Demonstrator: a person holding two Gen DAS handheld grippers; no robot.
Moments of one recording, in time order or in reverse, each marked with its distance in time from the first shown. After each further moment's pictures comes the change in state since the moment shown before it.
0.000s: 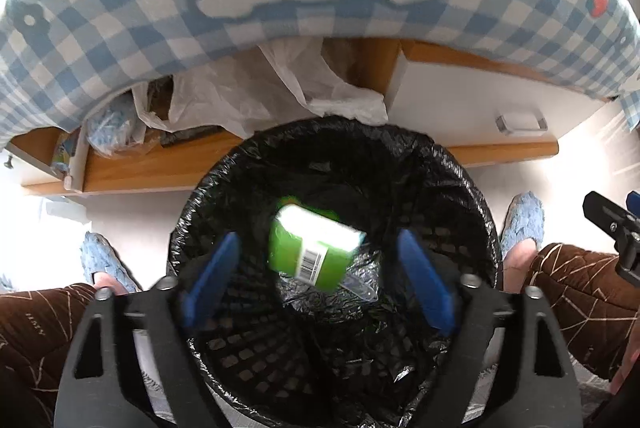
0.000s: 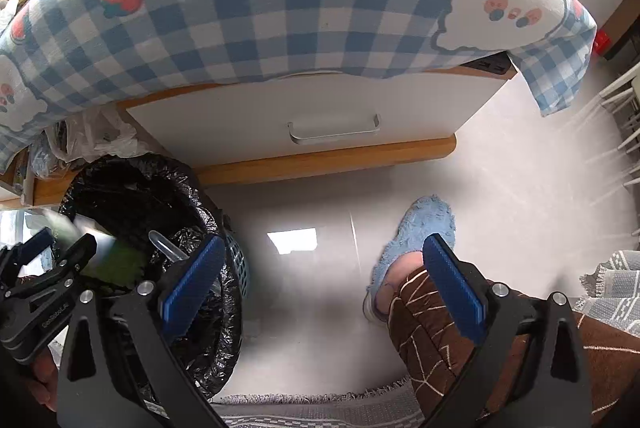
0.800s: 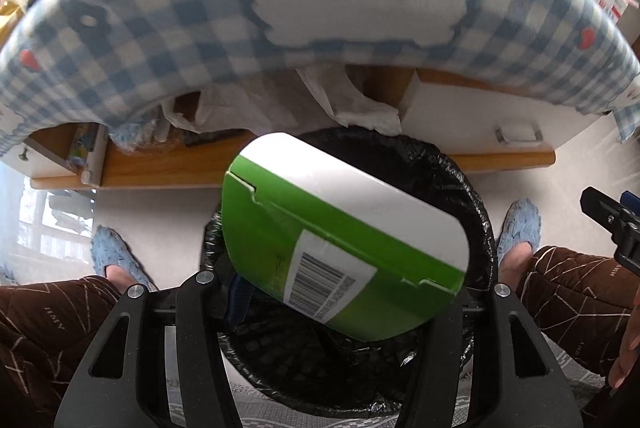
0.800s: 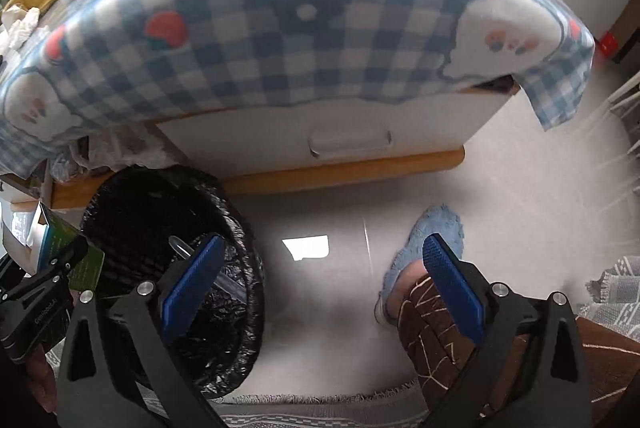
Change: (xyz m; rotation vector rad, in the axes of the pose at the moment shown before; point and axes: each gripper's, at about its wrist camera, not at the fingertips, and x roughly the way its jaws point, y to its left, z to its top) left arm -0.025 0.015 0.000 -0.021 0.008 0.009; right arm -0.015 -0.004 0.003 0.002 -0.007 0.030
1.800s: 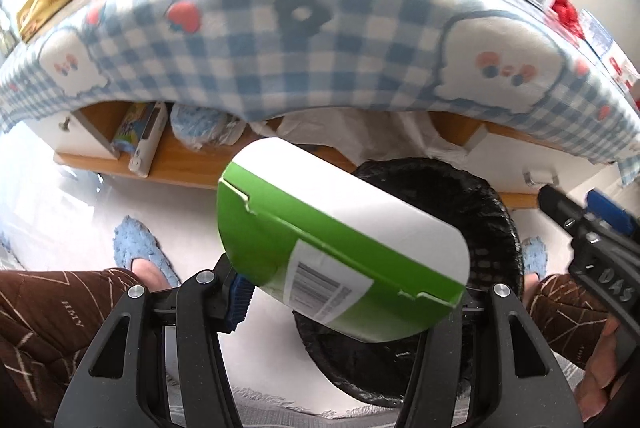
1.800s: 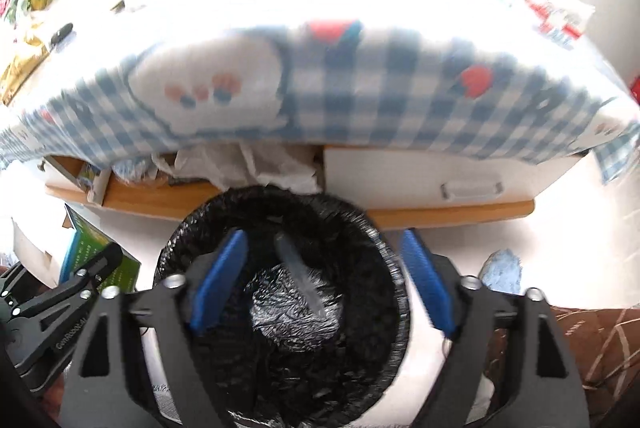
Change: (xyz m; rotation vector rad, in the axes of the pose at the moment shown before) left arm -0.044 0.091 -0.018 -0.122 -0.120 0.014; right arm -0.045 0.131 -0.007 -0.111 -0.196 0.132
